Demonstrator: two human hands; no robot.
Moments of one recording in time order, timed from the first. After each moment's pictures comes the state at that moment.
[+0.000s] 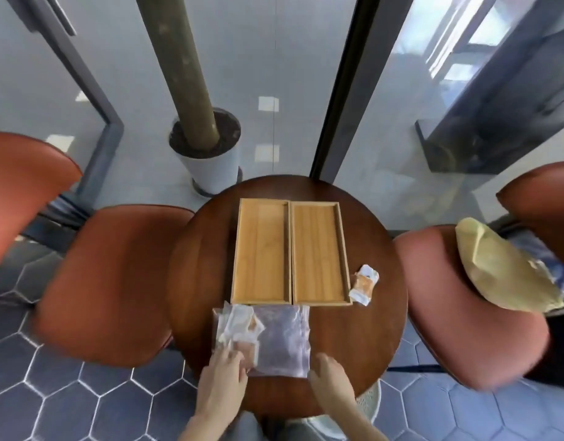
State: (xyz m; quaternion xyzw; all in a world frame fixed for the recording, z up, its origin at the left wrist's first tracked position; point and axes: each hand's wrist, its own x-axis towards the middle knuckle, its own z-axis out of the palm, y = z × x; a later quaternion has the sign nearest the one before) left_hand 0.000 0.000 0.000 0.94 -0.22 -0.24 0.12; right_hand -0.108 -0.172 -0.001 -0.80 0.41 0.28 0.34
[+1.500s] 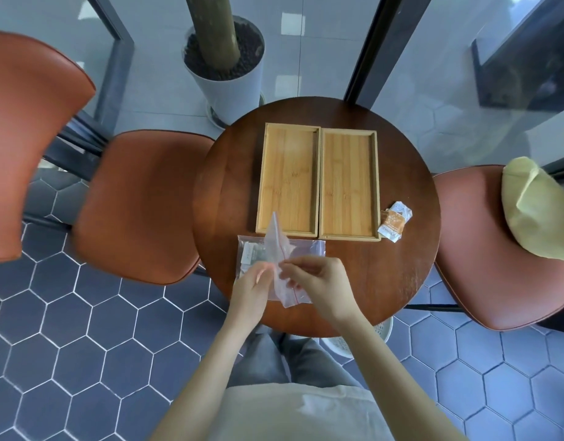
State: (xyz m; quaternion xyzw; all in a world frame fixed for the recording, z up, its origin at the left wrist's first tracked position) left_hand 0.008 -0.012 0.058 0.81 -0.03 -0.33 0.47; right_hand -0.046 -0.137 0.100 -0.69 0.28 0.03 0.67
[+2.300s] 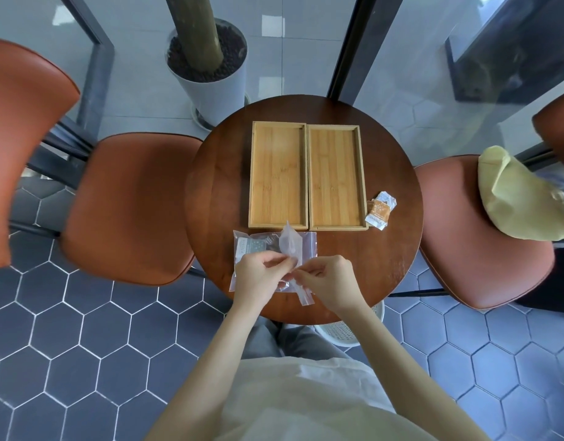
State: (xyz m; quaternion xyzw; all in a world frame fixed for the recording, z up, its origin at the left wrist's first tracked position) left_hand 0.007 -0.034 0.094 0.81 -0.03 -0.33 0.49; right_hand -0.070 -0.146 0.093 -0.81 0.30 0.05 0.50
